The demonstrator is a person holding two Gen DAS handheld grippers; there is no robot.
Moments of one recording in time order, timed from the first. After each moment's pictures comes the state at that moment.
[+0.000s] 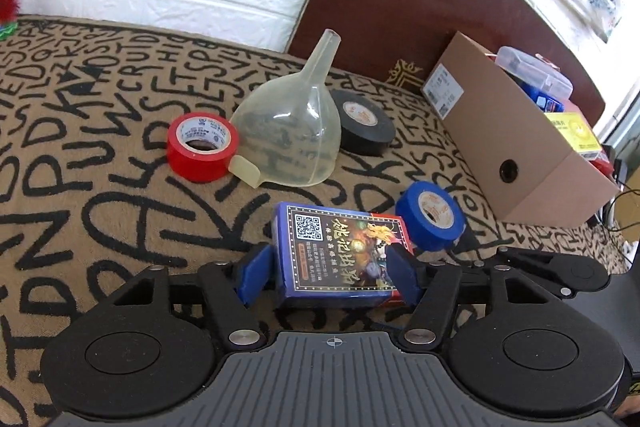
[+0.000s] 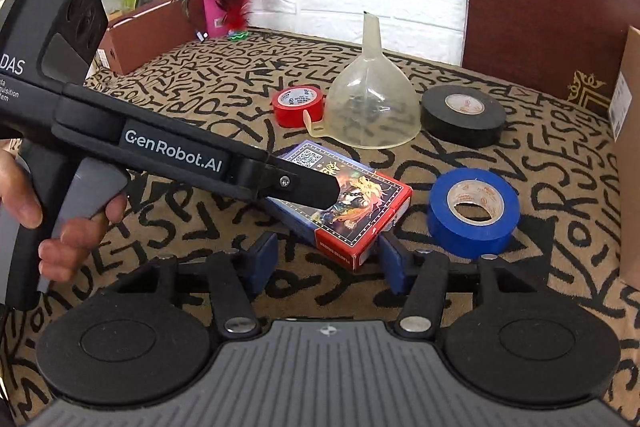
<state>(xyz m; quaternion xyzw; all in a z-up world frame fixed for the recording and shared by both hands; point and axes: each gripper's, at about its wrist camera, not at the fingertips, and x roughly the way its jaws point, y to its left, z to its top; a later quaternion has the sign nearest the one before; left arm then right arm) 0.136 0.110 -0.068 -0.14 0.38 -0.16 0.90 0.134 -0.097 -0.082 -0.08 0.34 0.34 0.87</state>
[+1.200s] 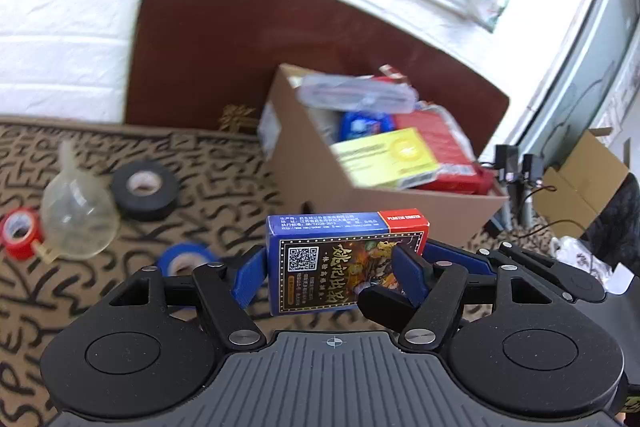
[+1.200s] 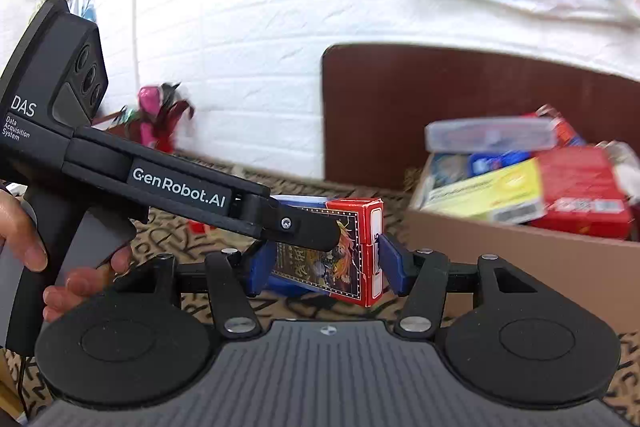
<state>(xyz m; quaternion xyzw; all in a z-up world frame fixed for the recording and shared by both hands) 0.110 -0.050 0.029 -0.11 0.31 -0.26 0.91 0.077 -0.234 0.008 -0.02 0.18 0.23 0.96</state>
